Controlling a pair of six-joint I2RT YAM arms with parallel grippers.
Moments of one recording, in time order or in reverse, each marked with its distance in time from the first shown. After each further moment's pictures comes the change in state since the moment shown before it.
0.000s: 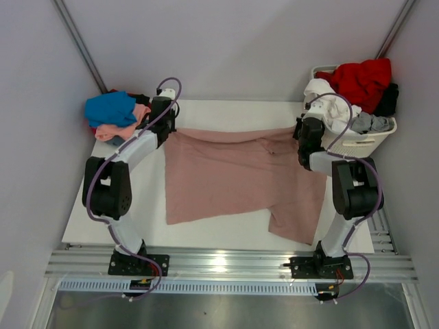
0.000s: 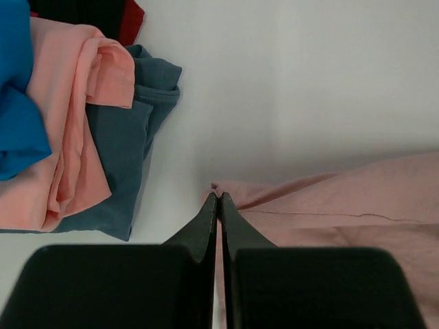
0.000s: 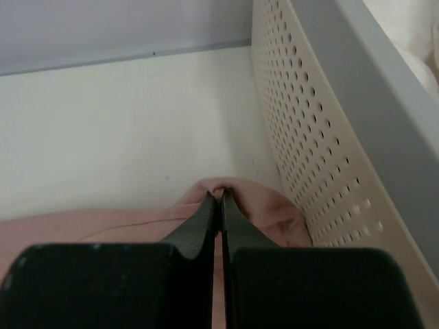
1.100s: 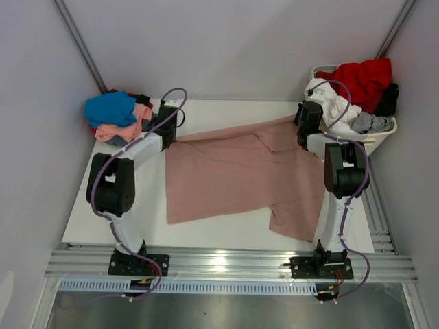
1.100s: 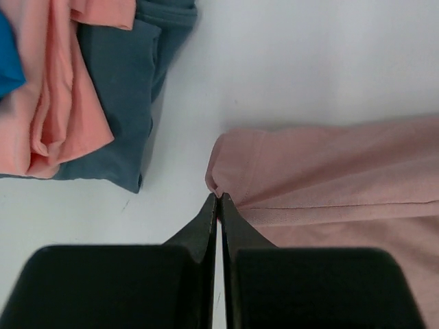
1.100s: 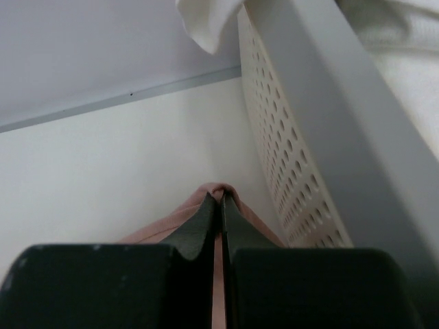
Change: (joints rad) left arm -0.022 0.069 -0.011 -0.090 -0.133 -0.007; right arm -0.054 0.308 0.394 -0.108 0.006 0.074
